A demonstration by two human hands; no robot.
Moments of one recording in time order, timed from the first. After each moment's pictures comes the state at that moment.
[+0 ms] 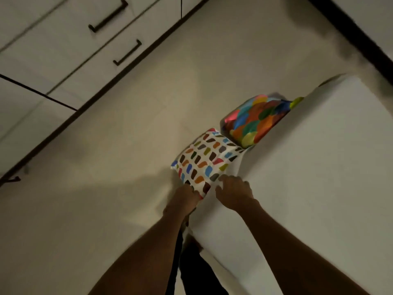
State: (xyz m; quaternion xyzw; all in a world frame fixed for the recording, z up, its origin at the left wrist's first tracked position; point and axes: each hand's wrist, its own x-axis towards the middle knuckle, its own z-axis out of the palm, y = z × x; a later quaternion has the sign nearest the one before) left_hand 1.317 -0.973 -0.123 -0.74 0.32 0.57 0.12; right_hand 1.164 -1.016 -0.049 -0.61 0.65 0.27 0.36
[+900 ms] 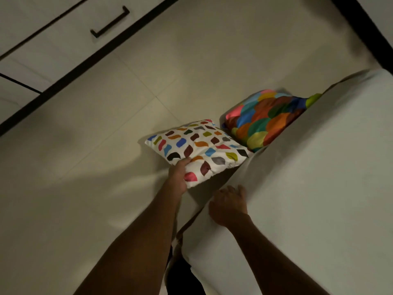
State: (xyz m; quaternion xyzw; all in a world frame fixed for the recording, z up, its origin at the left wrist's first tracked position) left_hand 1.325 -1.047 -0.293 -0.63 -0.14 0.70 -0.30; right_hand 1.174 -1.002 -0.183 -0.65 0.56 0.43 0.27
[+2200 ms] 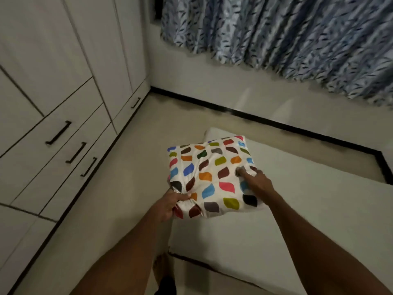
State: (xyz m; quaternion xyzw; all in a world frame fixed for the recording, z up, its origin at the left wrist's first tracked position) left_hand 1.280 -0.927 0.267 -0.47 0.29 0.82 -0.15; right_hand 0.983 -0.844 0.335 -0.21 0.88 -0.22 0.36
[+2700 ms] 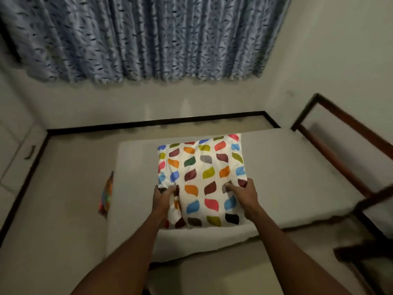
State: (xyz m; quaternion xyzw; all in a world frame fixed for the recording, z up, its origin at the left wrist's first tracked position) left_hand 1.068 -0.656 0.327 -0.46 0.50 0.71 -0.18; right_hand 0.877 -0.440 0.345 -0.04 0.80 -0.54 0.25
